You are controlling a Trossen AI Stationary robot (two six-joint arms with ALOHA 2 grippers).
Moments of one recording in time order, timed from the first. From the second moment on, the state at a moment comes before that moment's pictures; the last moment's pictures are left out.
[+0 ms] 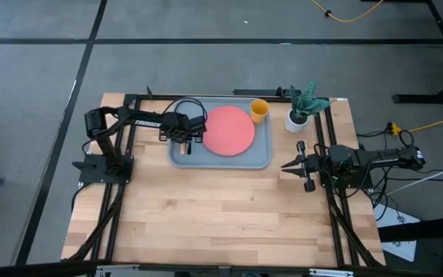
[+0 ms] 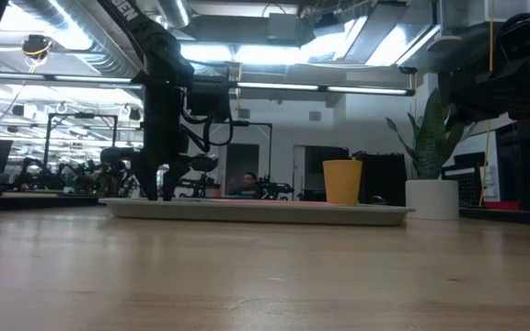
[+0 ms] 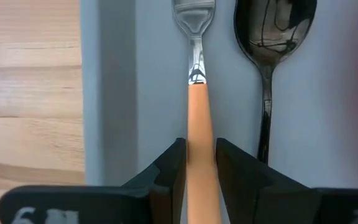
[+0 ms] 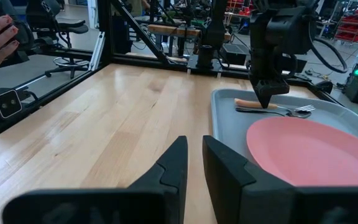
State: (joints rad) left arm 0.38 1.74 0.98 -0.67 -0.30 -1.20; right arm 0.10 0.13 0.02 0.00 -0.02 -0.09
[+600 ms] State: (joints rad) left arm 0.36 1.71 1.13 -0.87 -0.24 -1.26; right arm 0.10 0.13 0.02 0.00 -0.02 -0.09
